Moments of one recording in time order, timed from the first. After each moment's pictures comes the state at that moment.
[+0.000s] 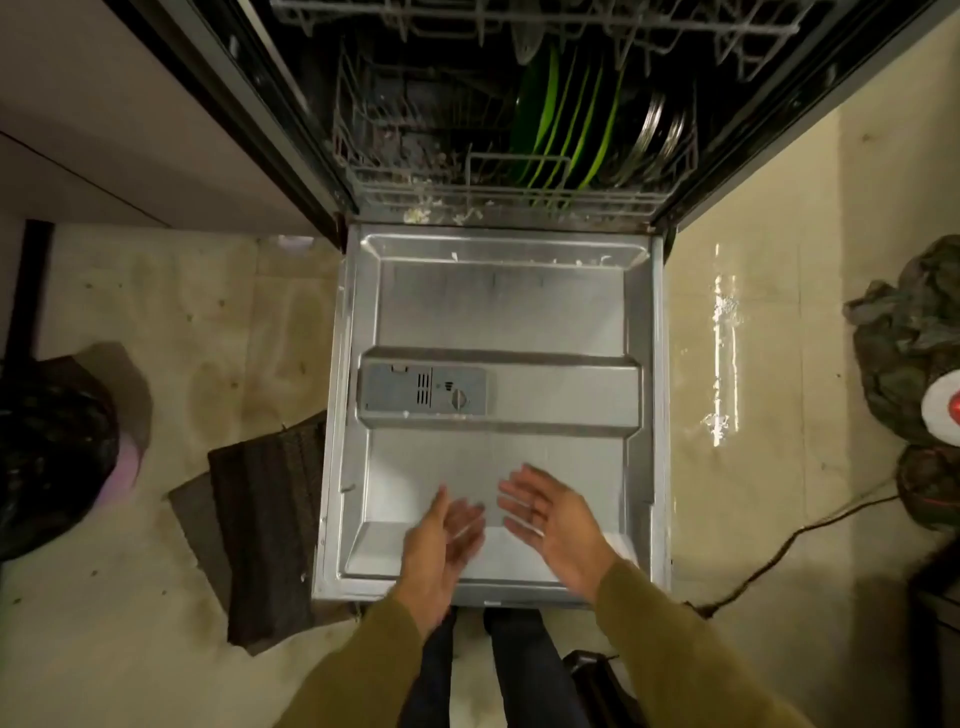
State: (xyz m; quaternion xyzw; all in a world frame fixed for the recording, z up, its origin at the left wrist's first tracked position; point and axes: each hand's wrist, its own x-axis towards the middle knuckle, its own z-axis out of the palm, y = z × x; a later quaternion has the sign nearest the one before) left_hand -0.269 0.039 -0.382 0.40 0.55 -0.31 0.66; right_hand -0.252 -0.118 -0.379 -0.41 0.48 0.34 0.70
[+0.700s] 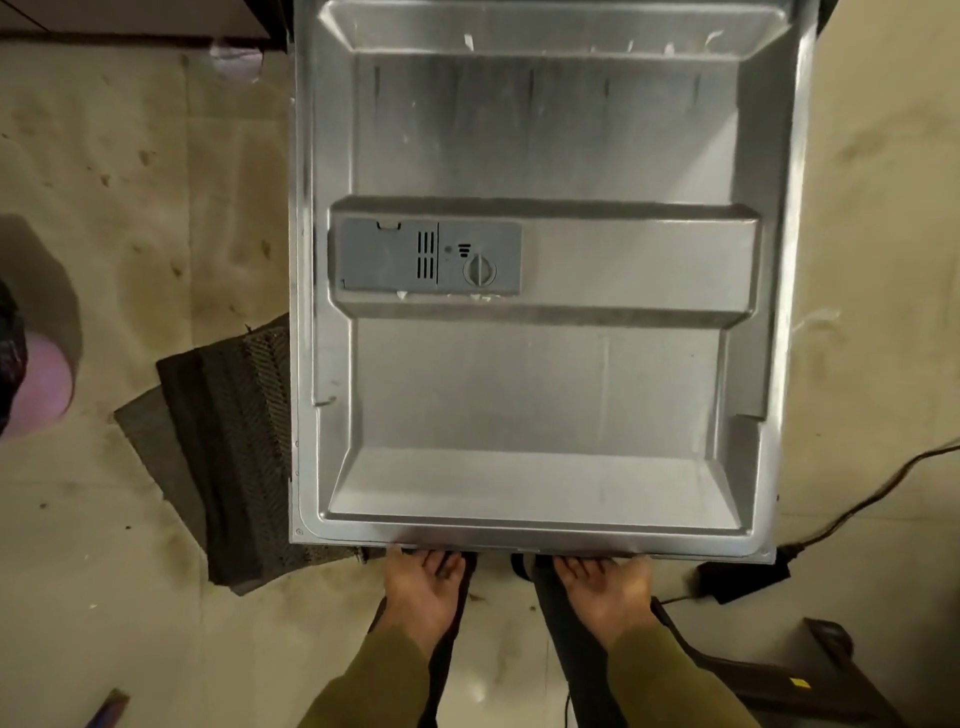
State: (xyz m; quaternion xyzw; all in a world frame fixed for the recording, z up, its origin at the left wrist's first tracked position) left_hand -0.416 0.091 -0.562 0.23 0.76 -0.16 0.58; right_hand -0.440 -0.100 -0.562 -0.09 0.79 0.08 0.61
